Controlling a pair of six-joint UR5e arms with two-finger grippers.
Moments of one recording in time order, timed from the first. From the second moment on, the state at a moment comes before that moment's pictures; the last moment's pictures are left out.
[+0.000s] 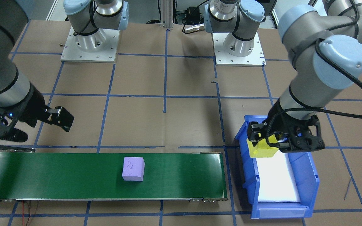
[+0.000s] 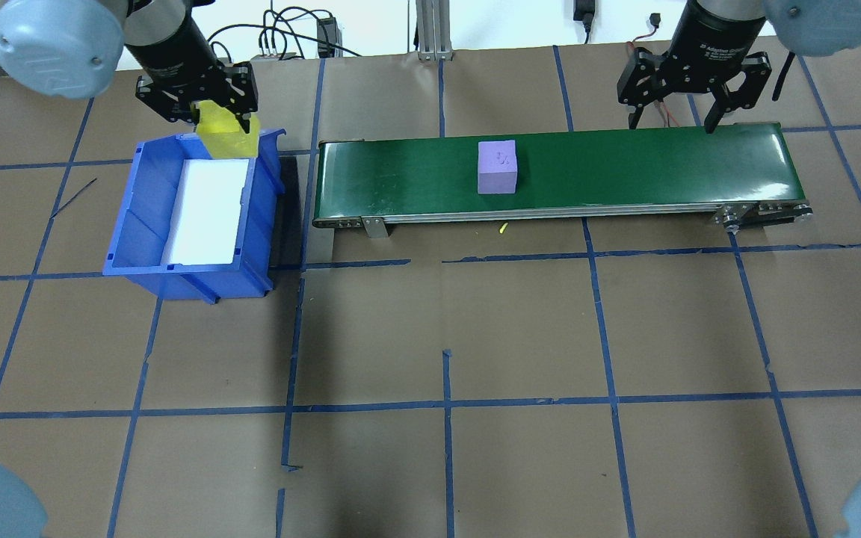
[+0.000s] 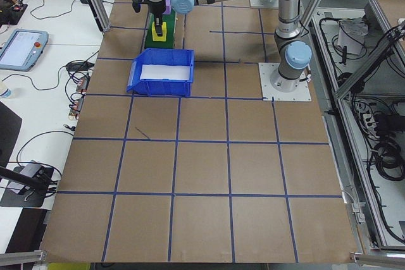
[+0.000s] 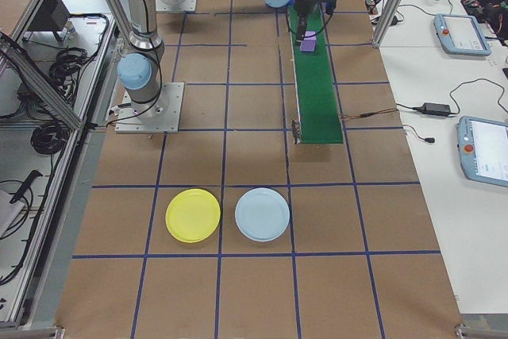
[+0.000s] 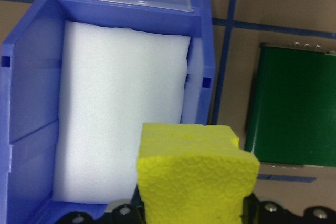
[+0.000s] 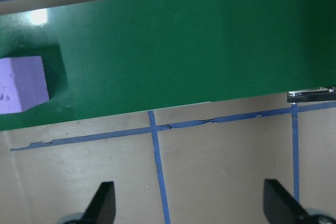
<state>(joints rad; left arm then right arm) -1.54 -1.89 -1.38 -1.40 1.56 -0.03 1.46 -1.28 1.40 -1.65 -1.57 0.02</state>
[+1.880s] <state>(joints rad) -1.70 -2.02 -1.46 -1.12 1.50 -0.06 1.36 -1.17 1.49 -1.90 -1.47 -0.19</state>
